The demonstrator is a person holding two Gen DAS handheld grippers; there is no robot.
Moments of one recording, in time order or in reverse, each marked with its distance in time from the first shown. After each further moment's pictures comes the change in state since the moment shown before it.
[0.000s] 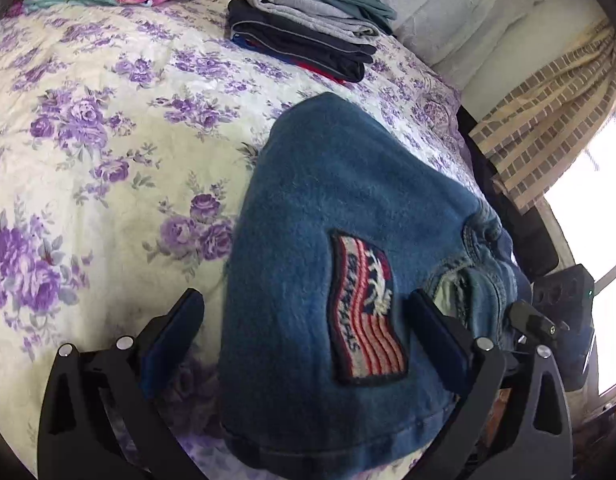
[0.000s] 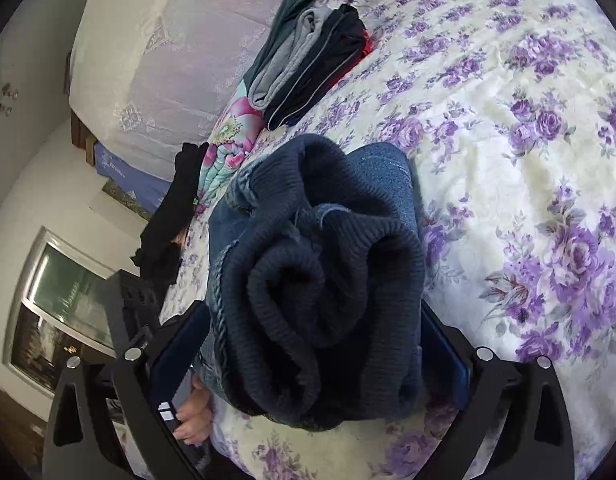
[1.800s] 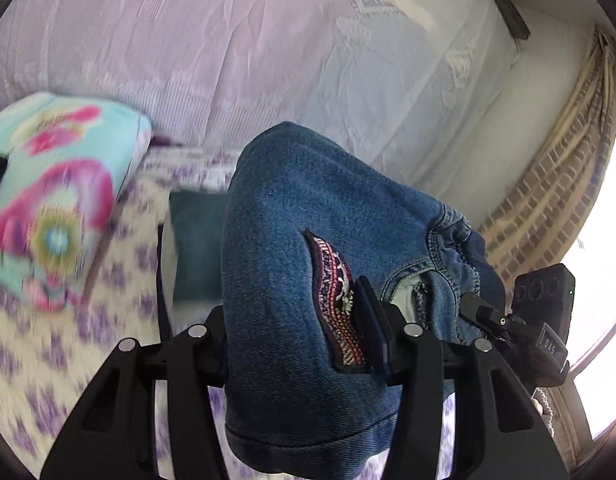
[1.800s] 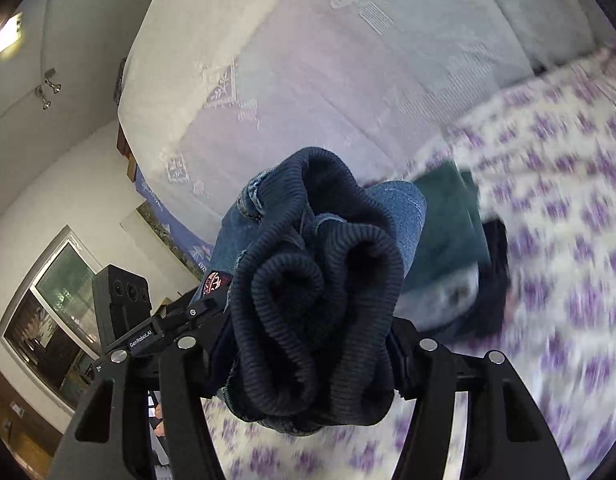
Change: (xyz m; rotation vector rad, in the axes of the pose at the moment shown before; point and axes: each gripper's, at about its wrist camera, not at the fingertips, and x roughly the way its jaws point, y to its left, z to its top) left arm -0.042 -0.068 0.369 0.114 -0.288 -0.067; right arm 0.053 0.149 0.360 -0.289 -0.149 0.106
